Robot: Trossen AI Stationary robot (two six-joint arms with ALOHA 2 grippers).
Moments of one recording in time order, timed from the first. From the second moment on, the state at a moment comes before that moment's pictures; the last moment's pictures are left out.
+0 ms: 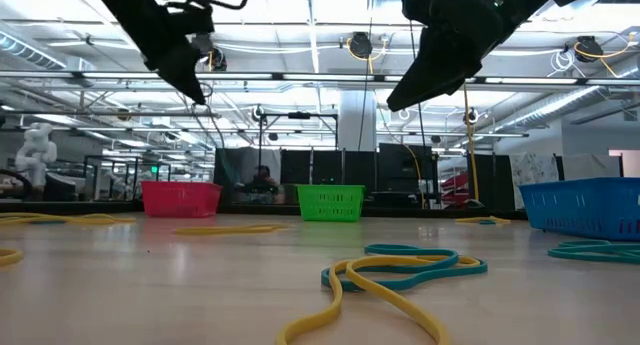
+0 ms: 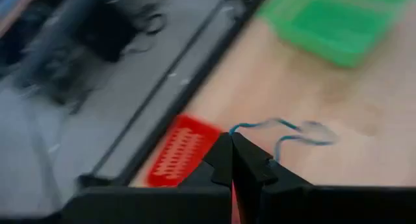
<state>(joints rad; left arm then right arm) 0.14 1.04 0.83 -0.68 -0.70 -0.12 0.20 1.41 0.87 -0.20 0.37 0.25</state>
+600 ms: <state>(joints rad) 0.47 1.05 0.83 -0.72 -0.72 -0.14 0.20 1.41 0.87 -0.20 0.37 0.25</state>
